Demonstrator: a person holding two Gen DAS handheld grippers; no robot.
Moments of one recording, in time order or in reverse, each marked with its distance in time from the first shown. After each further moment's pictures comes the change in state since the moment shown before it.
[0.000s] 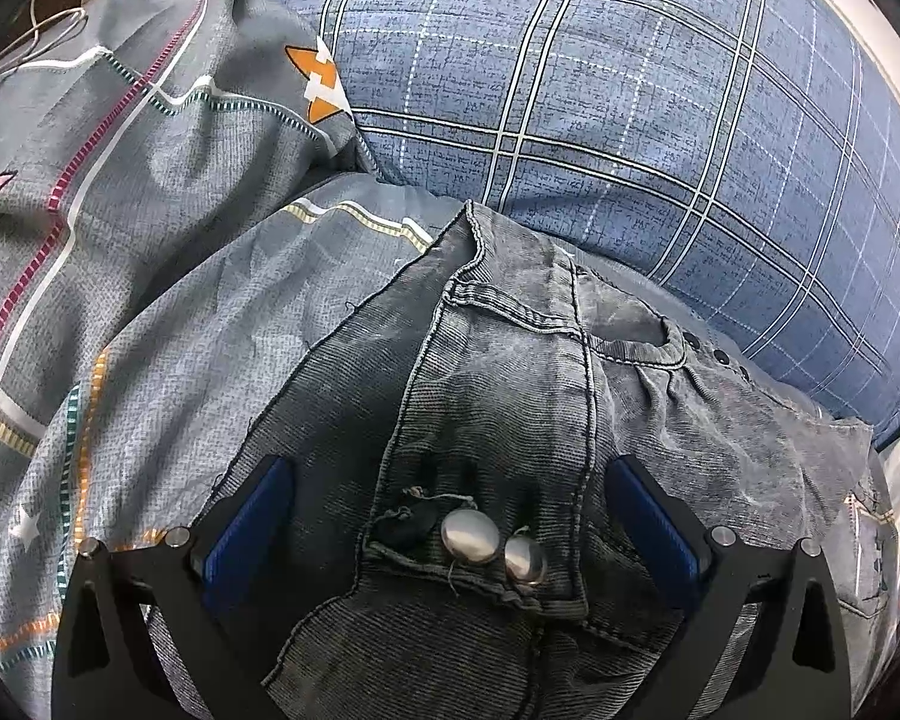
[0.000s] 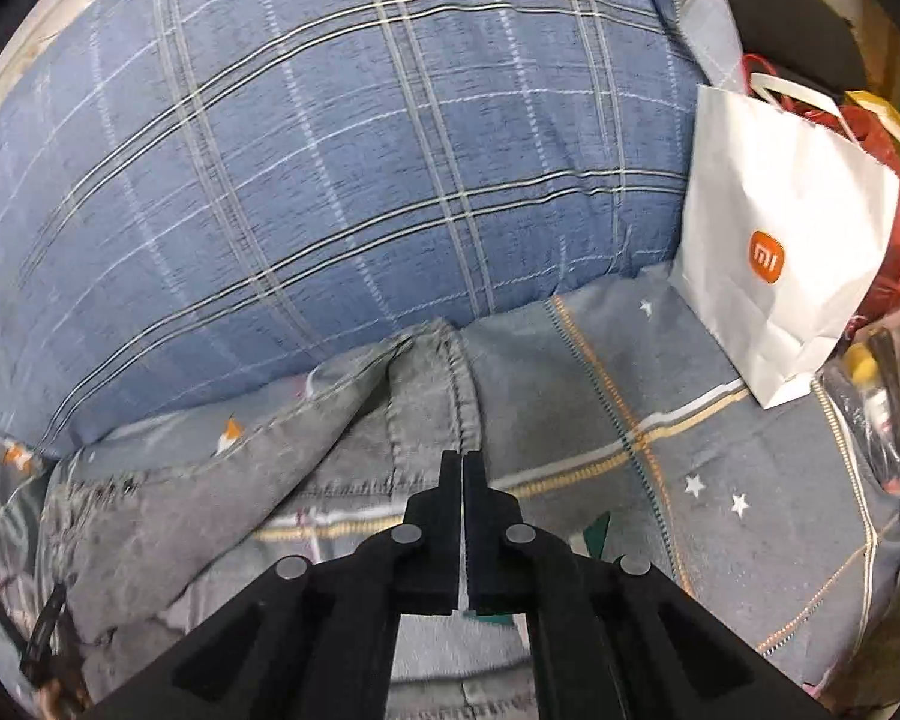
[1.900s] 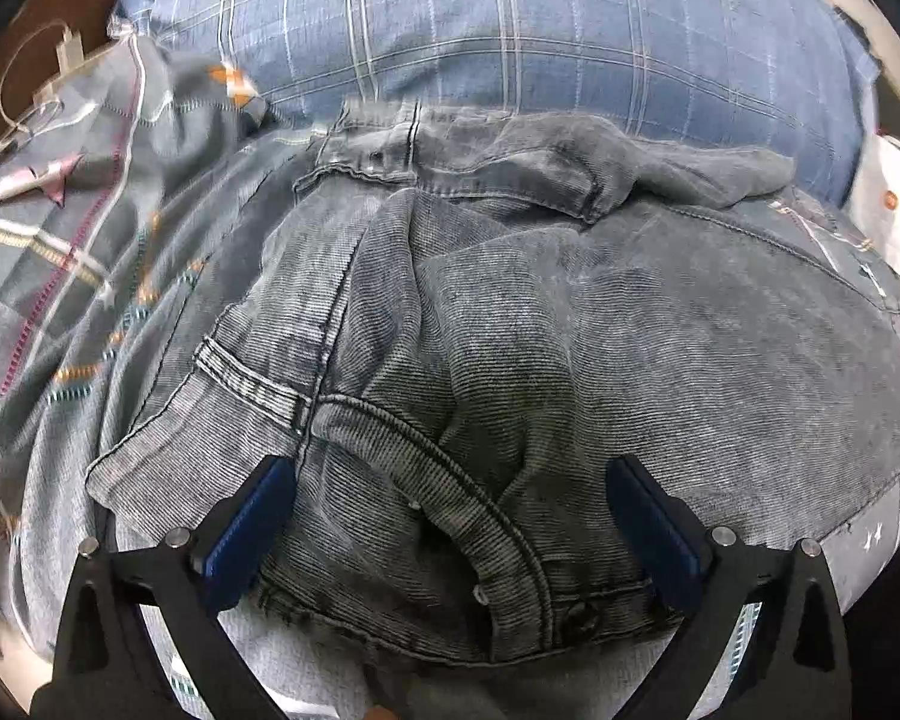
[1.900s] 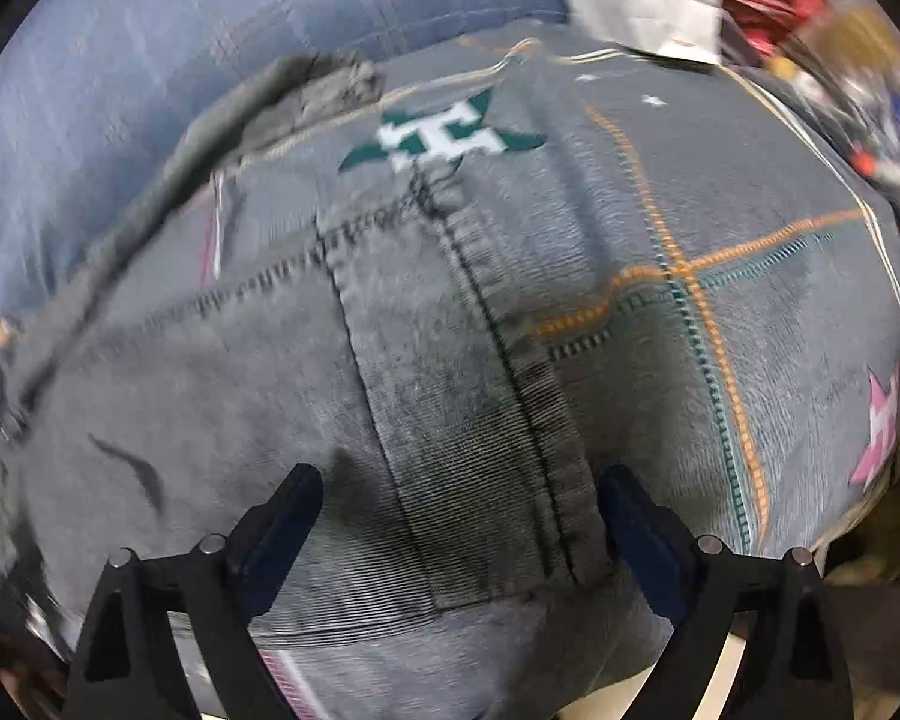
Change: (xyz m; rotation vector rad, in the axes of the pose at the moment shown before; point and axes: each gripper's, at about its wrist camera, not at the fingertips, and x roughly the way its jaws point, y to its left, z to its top) left arm -0.089 -0.032 -0.141 0.381 0.083 0.032; right arm -0.026 -0.066 -0.253 0.130 0.118 -0.018
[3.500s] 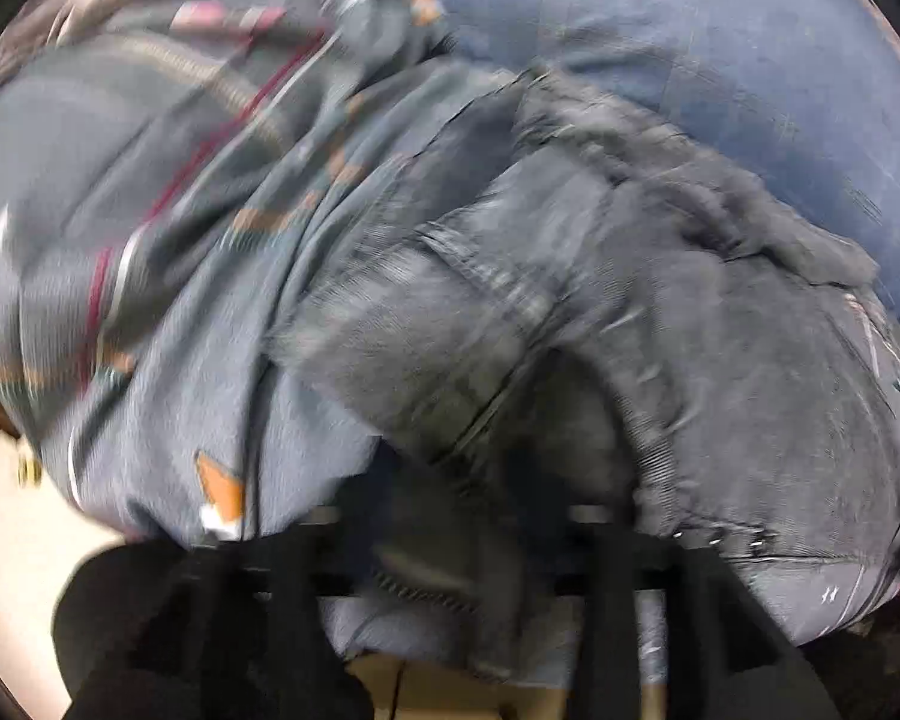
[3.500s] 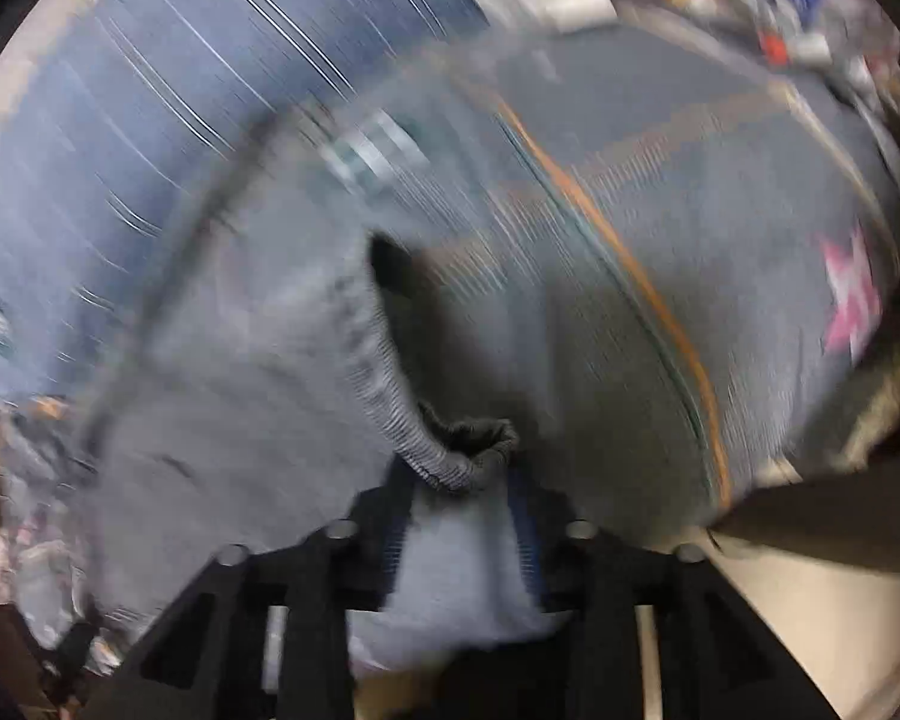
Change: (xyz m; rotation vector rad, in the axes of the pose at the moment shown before) left arm -0.039 0.064 -0.019 -0.368 0.158 0.092; right arm -0.023 -0.039 -0.040 0.196 0.071 0.070
